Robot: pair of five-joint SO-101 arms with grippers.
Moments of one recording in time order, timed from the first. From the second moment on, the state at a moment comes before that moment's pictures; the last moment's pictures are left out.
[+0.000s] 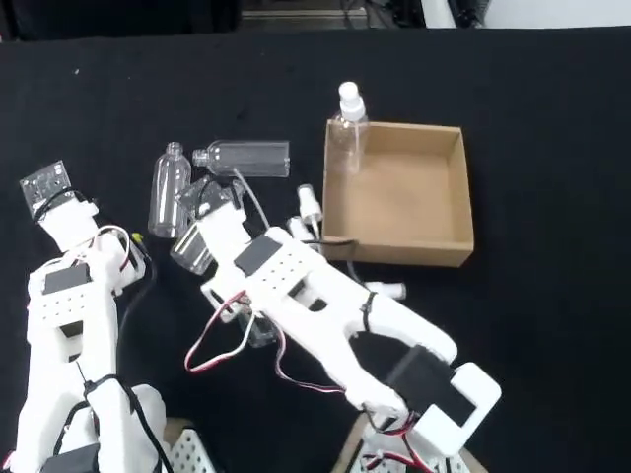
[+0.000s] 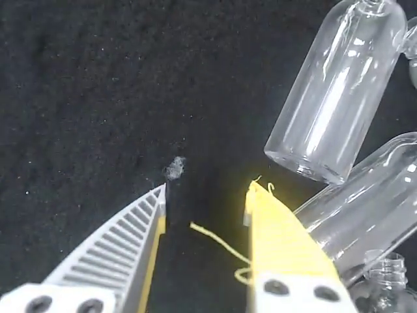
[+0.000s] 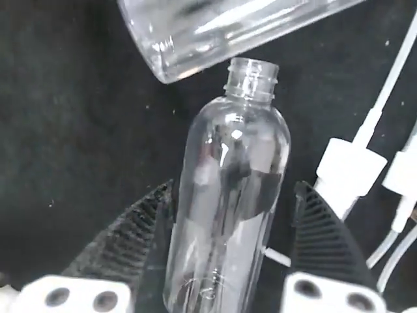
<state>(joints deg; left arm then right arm) -23.4 -37.1 61.4 38.7 9.4 -46.7 0.7 29.2 55.4 -8.4</state>
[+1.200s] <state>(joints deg) -23.4 -37.1 61.4 37.8 9.4 -26.7 -22.5 19.2 91.6 14.6</state>
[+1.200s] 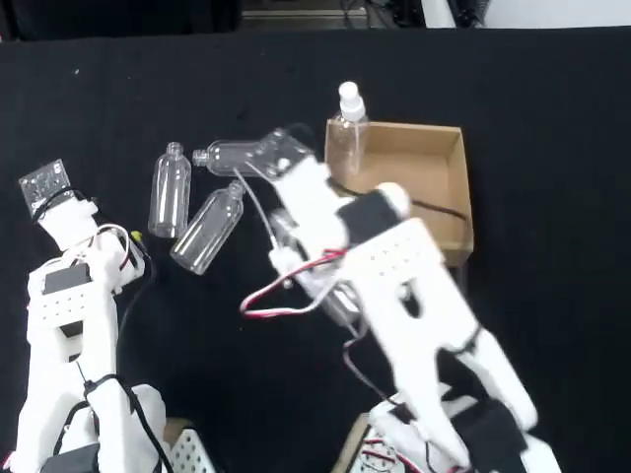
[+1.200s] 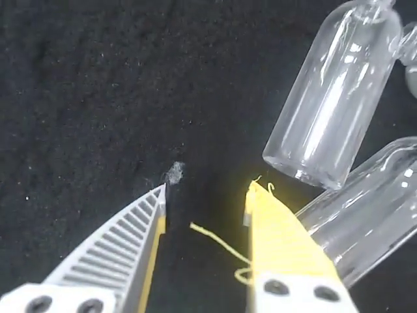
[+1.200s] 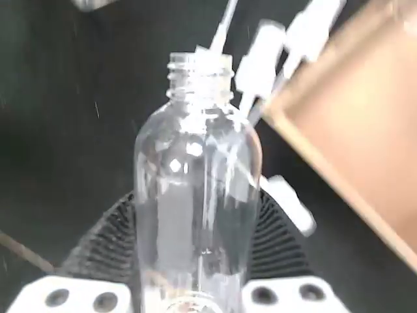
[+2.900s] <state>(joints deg) -23.4 -37.1 61.8 37.5 9.4 47.4 11.8 6.9 80.7 48.1</state>
